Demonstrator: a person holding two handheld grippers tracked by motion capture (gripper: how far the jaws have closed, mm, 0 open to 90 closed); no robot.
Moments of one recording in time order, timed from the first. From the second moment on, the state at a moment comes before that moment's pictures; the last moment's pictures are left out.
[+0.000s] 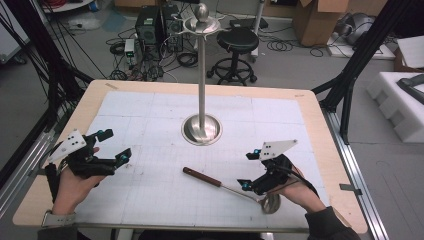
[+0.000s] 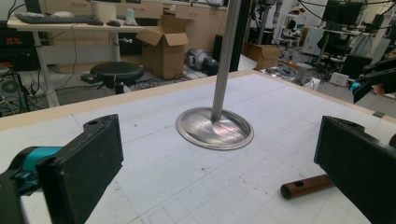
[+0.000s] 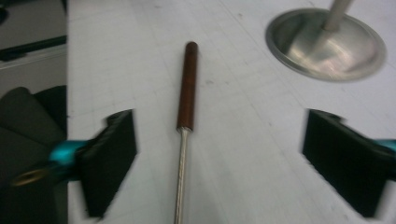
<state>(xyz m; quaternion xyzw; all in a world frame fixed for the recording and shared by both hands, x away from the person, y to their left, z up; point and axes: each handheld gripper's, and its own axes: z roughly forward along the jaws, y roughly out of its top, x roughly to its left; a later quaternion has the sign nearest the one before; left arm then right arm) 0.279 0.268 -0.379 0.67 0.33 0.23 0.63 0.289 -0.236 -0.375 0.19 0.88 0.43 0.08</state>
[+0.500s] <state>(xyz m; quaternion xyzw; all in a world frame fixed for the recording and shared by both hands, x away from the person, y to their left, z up) 0.280 0.266 -0.379 0.67 0.33 0.23 0.62 0.282 -0.236 -0.384 0.21 0.91 0.35 0.08</state>
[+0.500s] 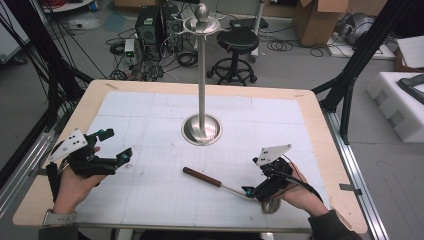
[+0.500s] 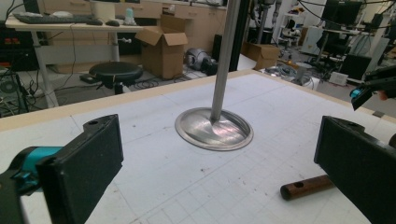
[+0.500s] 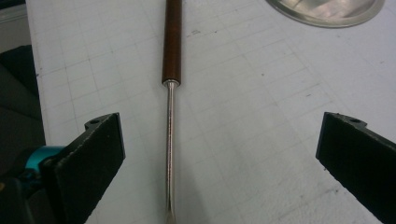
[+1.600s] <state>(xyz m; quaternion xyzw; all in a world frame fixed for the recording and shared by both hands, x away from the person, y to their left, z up) 0.279 0.269 -0.378 0.67 0.33 0.22 0.63 0.281 -0.202 -0.413 0.18 0.97 0.17 0.01</state>
